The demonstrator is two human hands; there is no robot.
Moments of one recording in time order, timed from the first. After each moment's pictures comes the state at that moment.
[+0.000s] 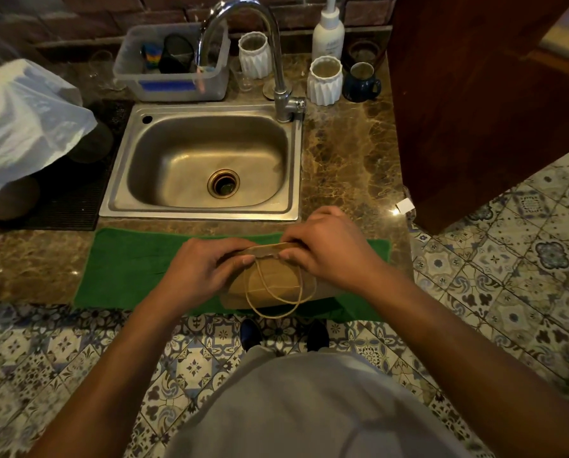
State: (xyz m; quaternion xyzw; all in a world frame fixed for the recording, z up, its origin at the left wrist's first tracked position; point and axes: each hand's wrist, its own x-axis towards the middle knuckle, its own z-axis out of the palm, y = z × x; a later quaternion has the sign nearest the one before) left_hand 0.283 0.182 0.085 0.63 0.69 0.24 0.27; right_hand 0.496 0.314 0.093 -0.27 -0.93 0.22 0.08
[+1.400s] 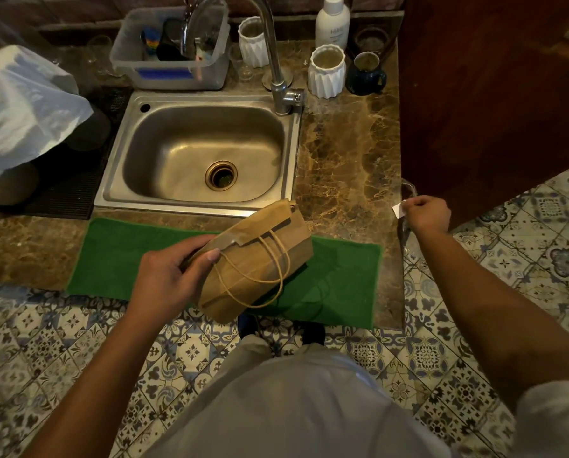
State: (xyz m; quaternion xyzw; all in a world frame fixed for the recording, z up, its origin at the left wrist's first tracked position) left_hand 0.311 0.172 0.093 0.46 0.80 0.30 0.24; right_hand 0.629 0.500 -0.098 -0.74 -0.54 0.37 0.14
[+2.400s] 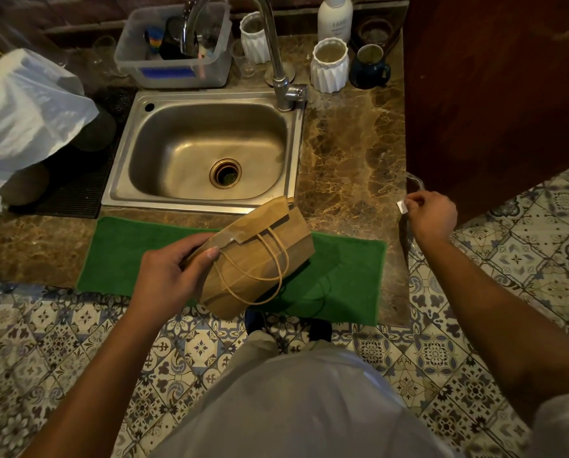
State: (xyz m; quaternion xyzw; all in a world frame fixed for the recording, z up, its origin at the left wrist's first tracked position) left_hand 0.312 0.171 0.092 0.44 0.81 0.31 0.25; right_hand 0.632 0.486 -0.103 -0.68 -0.69 0.21 0.14
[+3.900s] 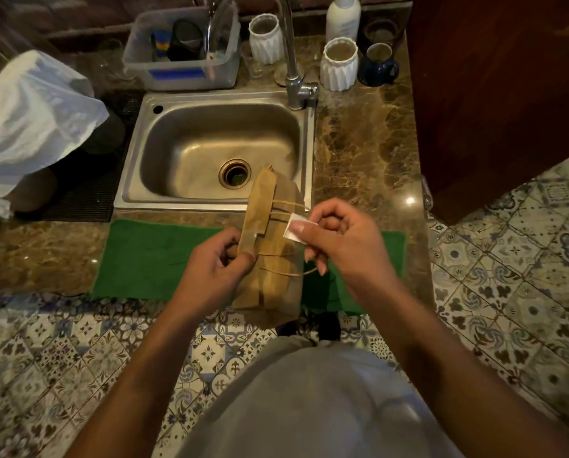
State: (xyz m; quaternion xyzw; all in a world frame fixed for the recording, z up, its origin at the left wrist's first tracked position) left_hand 0.311 0.170 0.104 0.38 0.75 0.37 0.40; right_hand 0.495 0.281 0.117 -0.40 -0.46 0.74 0.26
